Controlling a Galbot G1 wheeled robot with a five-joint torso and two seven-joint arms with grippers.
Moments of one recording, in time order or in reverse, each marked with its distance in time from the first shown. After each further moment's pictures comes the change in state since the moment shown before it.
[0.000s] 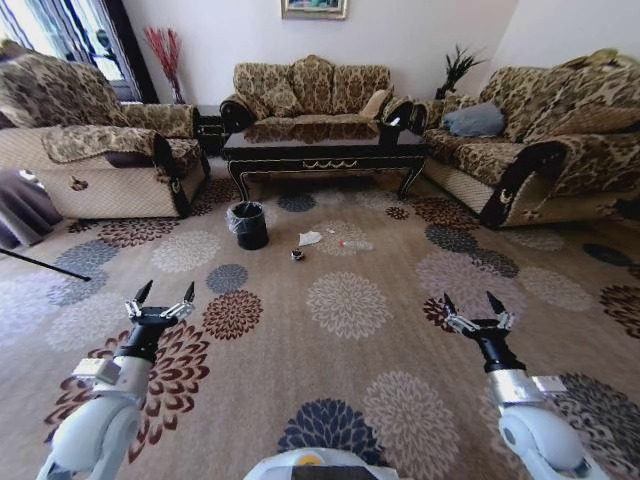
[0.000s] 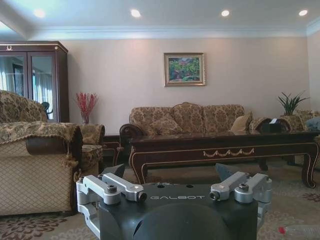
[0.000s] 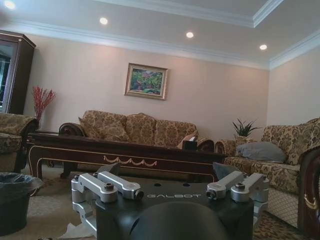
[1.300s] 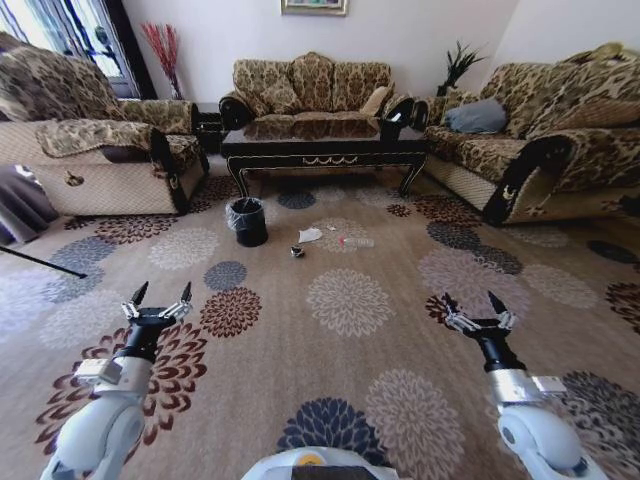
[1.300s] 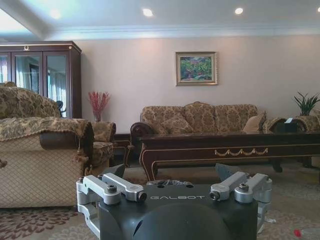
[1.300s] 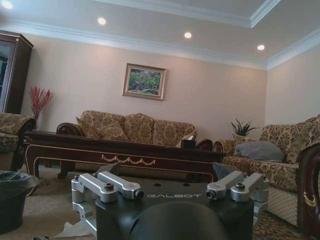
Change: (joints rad) left arm -0.010 -0.009 0.012 -0.003 0.001 0.009 -0.058; right arm 0.008 0.005 -0.004 -0.008 -0.004 0.007 0.005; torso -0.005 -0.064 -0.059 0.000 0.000
